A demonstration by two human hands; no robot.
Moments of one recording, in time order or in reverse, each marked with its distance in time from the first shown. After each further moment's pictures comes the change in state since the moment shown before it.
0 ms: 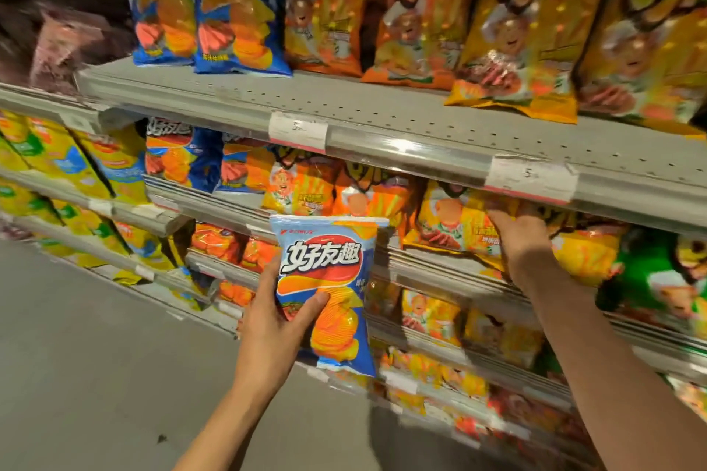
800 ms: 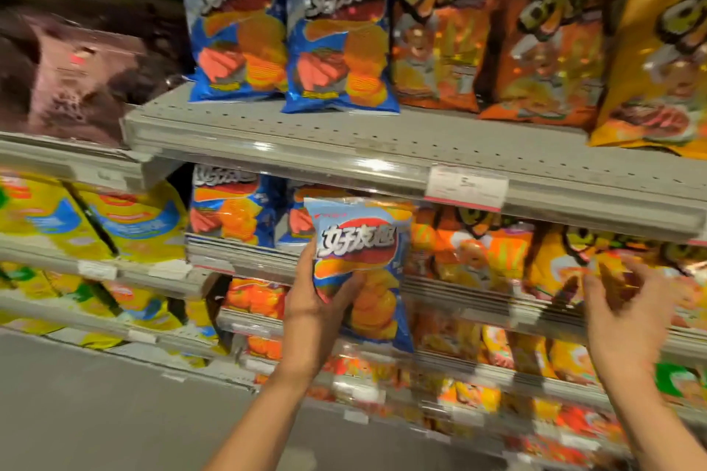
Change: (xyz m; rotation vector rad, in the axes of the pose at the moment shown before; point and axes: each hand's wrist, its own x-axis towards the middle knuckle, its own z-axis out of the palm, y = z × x) left_hand 0.189 -0.057 -0.119 -0.252 -0.180 0.044; right_hand -0.073 0.022 0.121 -0.503 0.754 -0.384
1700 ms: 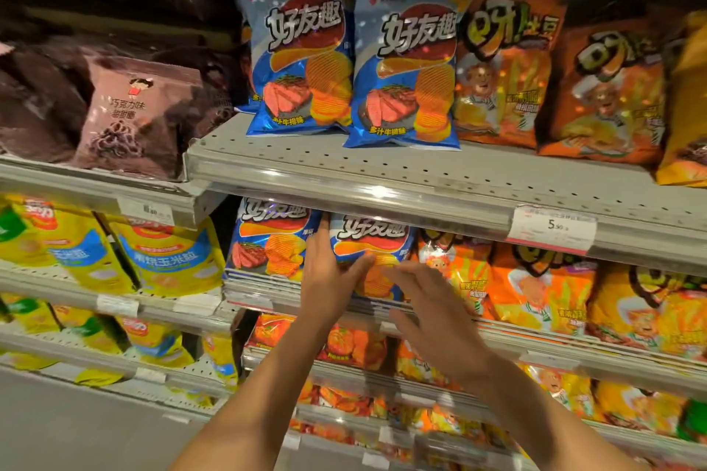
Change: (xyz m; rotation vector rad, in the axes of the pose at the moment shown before) left_hand 0.123 -0.026 -0.050 0.466 -0.051 0.074; right_hand -0.098 -0.212 0.126 -0.032 -0.829 -0.651
